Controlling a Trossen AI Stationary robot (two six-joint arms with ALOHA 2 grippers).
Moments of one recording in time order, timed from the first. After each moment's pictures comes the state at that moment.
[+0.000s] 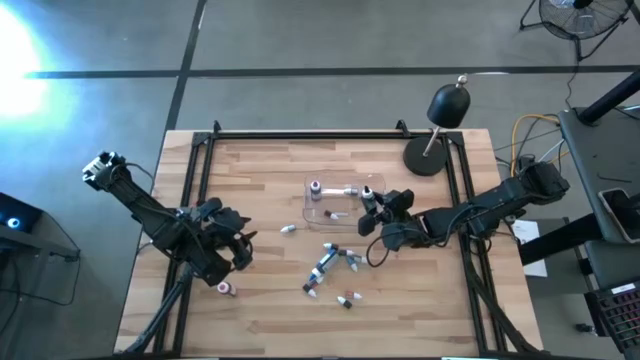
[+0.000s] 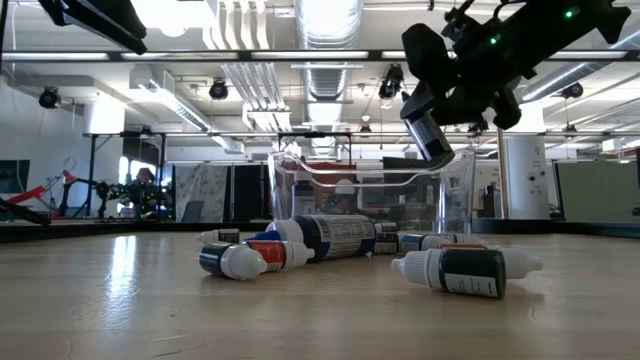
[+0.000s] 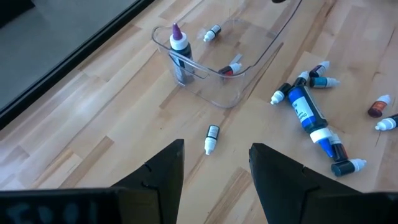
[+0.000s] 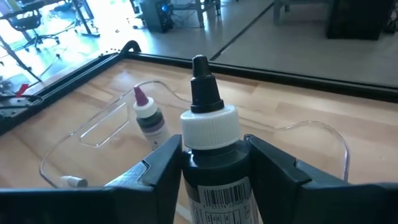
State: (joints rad) left arm -0.66 1.16 1.09 -1.14 -0.81 -1.11; right arm 0.28 1.41 0.70 -0.01 1.06 0.92
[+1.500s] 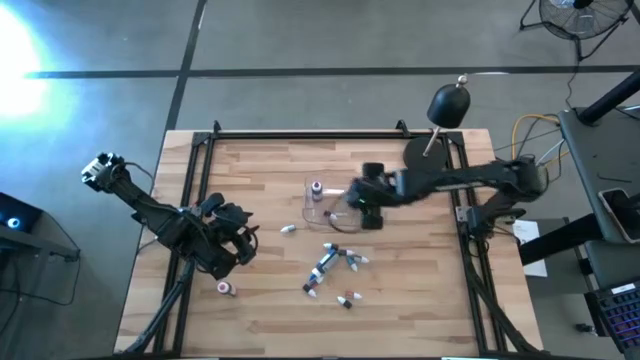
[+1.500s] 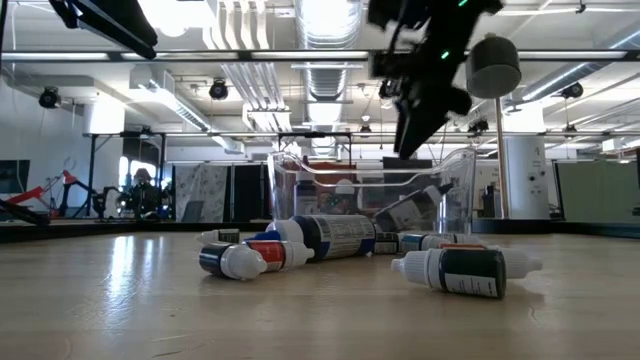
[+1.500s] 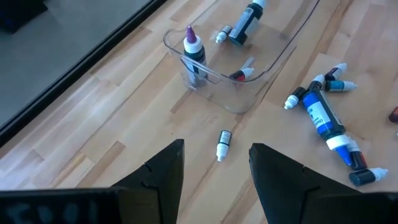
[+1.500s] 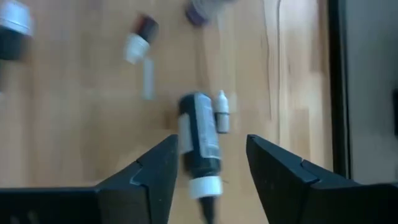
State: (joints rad) left arm -0.61 1.16 1.09 -1.13 -0.81 -1.05; right arm -0.05 1.63 1.21 -0.78 0.34 -0.11
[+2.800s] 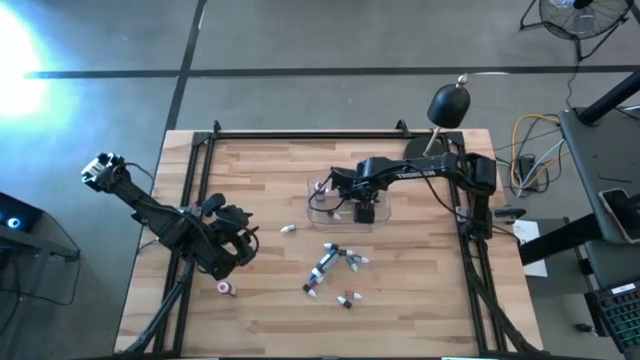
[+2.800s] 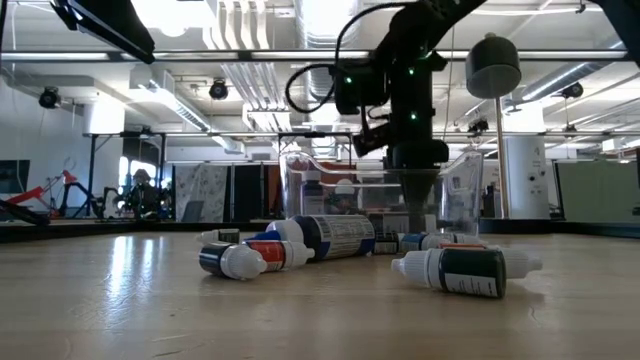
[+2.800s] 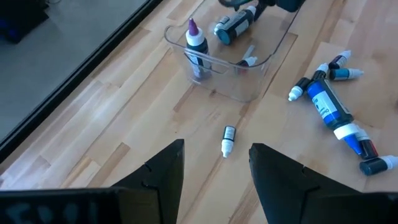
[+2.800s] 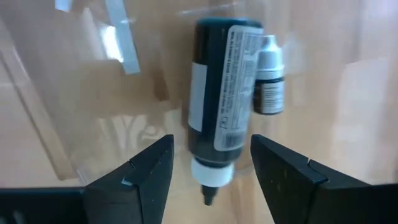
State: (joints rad) left arm -0.61 1.16 1.07 -1.12 -0.81 -1.00; right arm -0.21 1.93 1.36 -0.96 0.15 -0.04
